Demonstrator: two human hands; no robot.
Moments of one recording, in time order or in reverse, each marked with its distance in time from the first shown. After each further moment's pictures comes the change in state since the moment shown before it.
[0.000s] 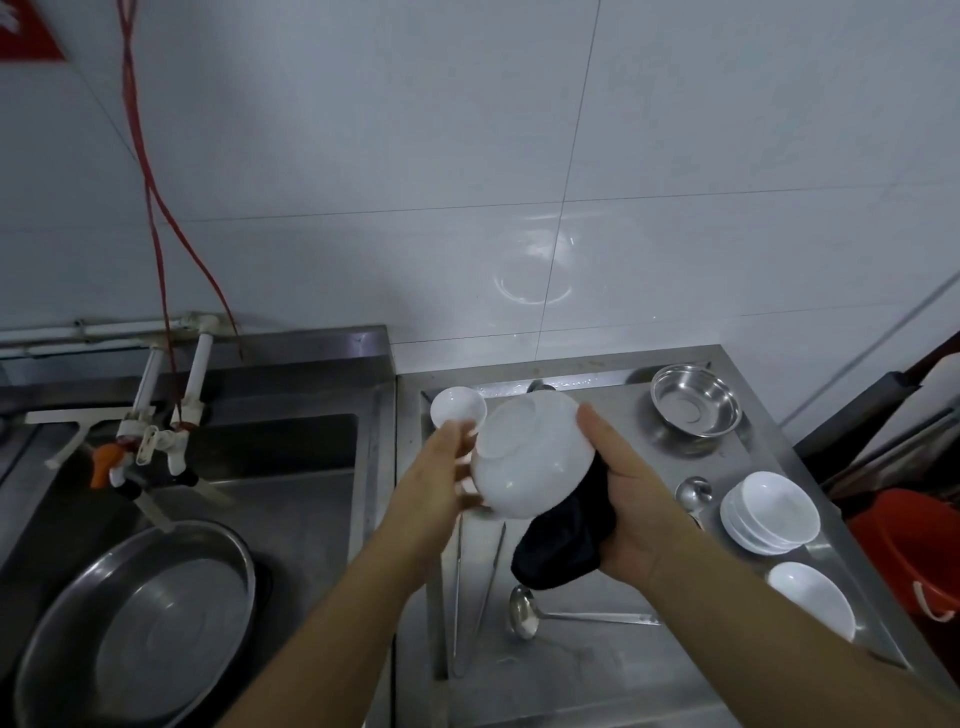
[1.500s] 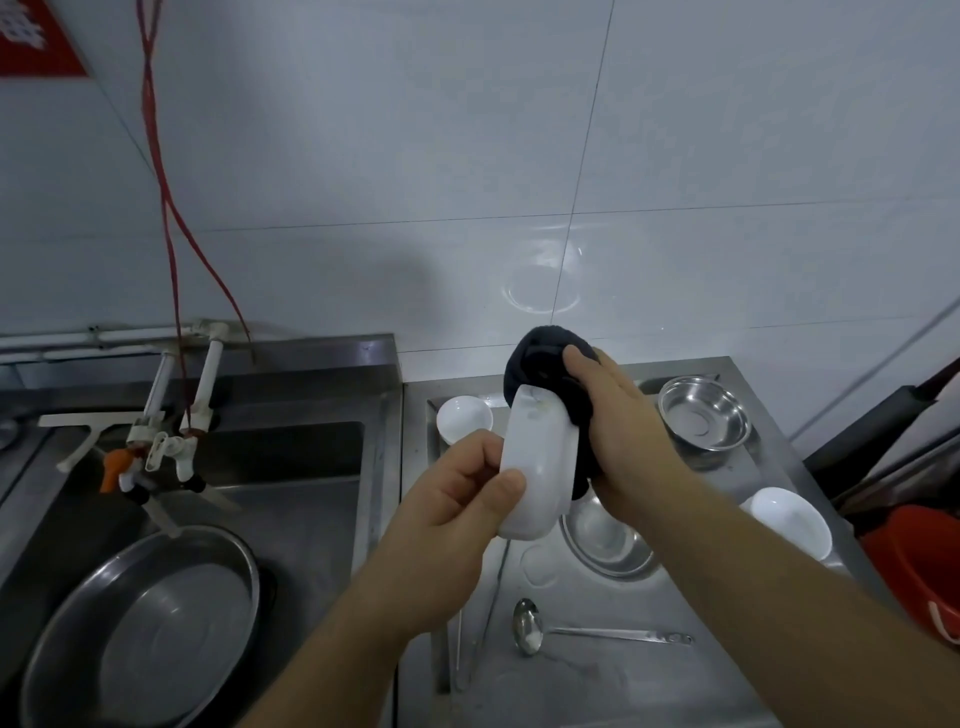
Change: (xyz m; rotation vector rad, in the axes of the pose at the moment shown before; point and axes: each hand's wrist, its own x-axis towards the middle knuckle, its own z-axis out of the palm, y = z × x) left_hand -0.043 0.038 0.006 -0.026 -0.227 0.375; right_hand 0.029 -0.038 0.029 -0.295 0.051 -0.394
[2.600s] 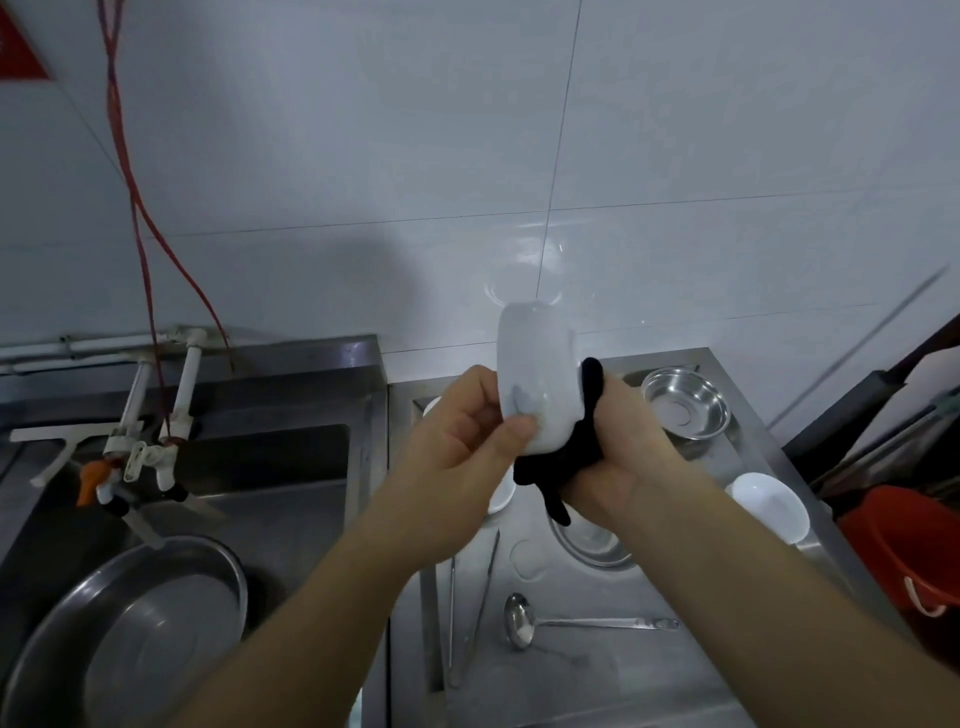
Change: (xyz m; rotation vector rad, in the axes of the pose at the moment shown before) left_hand 0.032 0.026 0.007 0.047 -0.024 0.110; right_hand -0.010 -0.006 -0.002 0.305 -0.022 0.368
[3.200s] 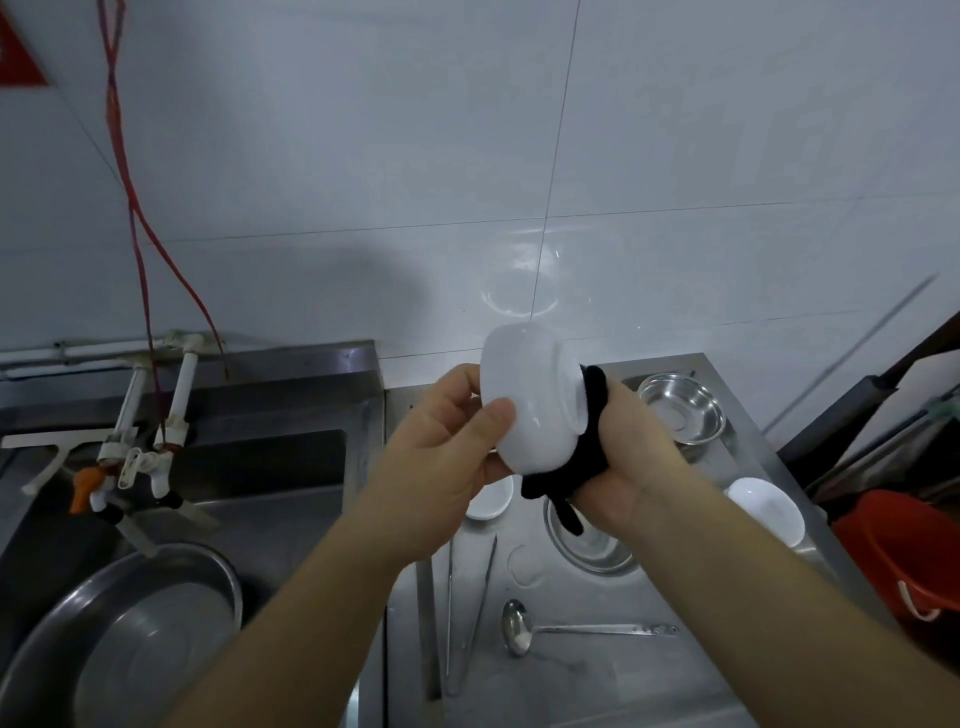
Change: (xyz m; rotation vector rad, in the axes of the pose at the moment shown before) left_hand 0.007 0.006 -0.003 -0.333 0.034 -0.142; right_hand -0.004 -0.002 -0.001 -0.092 0.101 -0.027
